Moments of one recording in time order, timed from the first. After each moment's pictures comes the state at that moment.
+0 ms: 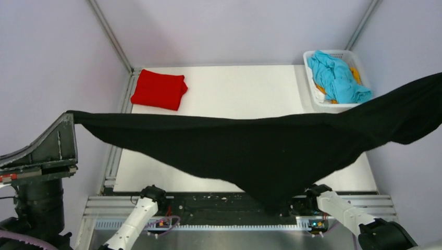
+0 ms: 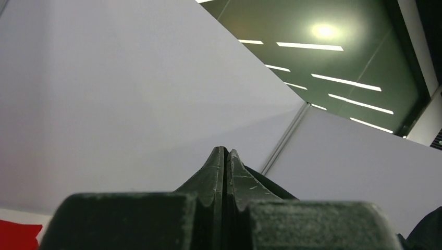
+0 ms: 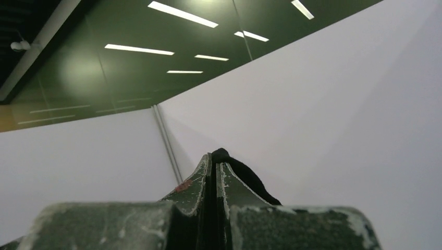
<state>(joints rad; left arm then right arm) -0.26 0.55 1.76 -0.54 -0.15 -0.64 0.35 0.88 2.29 -0.64 0.04 0.39</state>
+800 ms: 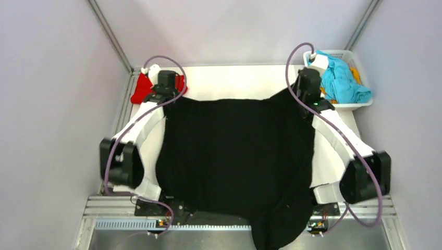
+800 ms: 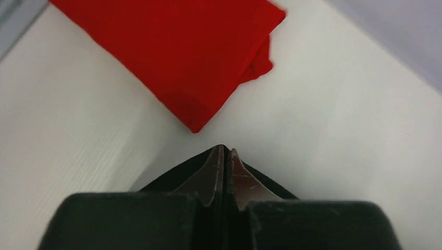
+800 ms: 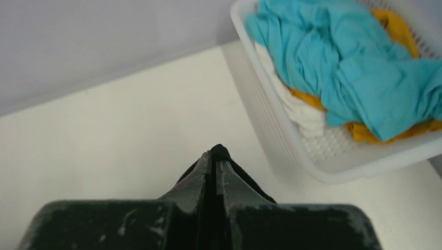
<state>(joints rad) -0.22 1.44 1.23 -0.31 -0.47 -0.64 0.28 1.29 1.15 -0.06 0.50 0.25</state>
